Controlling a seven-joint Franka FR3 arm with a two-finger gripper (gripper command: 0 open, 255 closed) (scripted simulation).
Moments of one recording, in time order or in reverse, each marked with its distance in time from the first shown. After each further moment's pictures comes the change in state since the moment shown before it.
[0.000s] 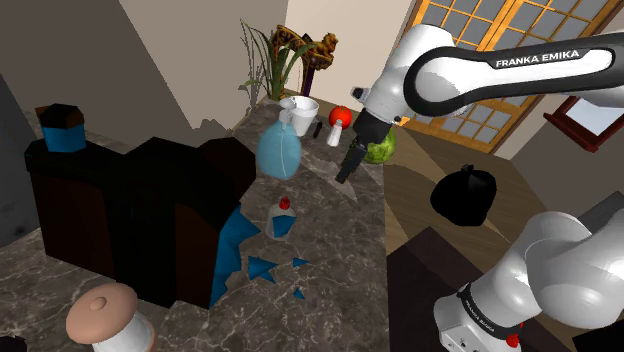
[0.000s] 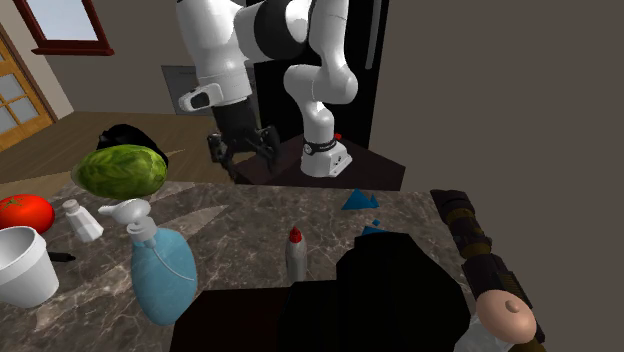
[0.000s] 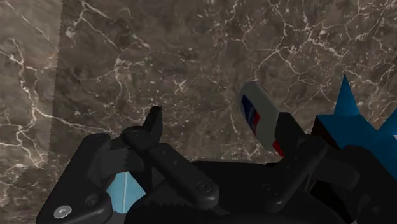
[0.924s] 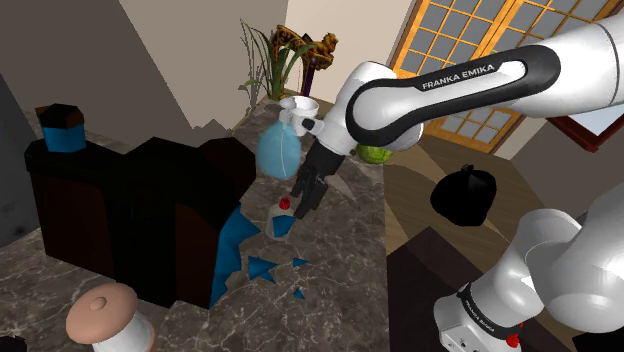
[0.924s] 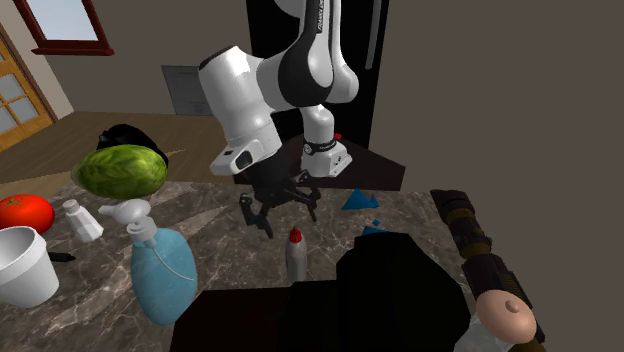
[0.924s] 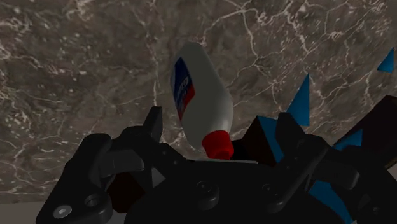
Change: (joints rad) arm 0.162 0.265 0.031 0.083 0.269 0.184 -0.425
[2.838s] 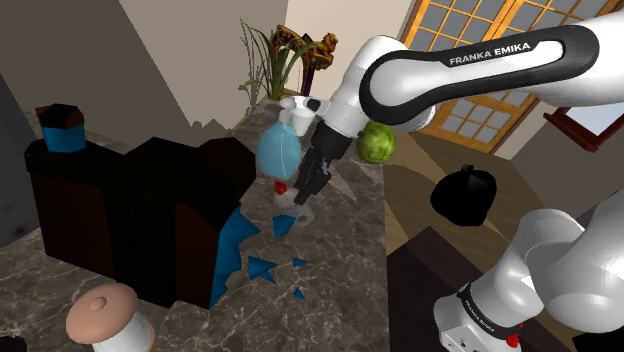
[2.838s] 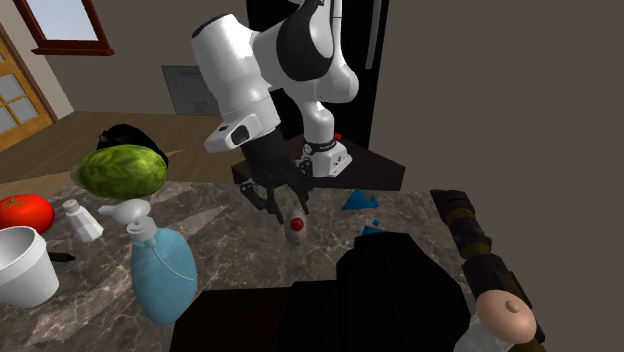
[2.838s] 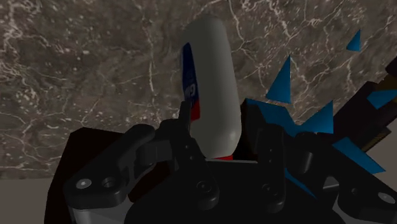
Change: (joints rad) arm -0.009 -0.067 -0.004 0.043 -0.051 -0.099 0.064
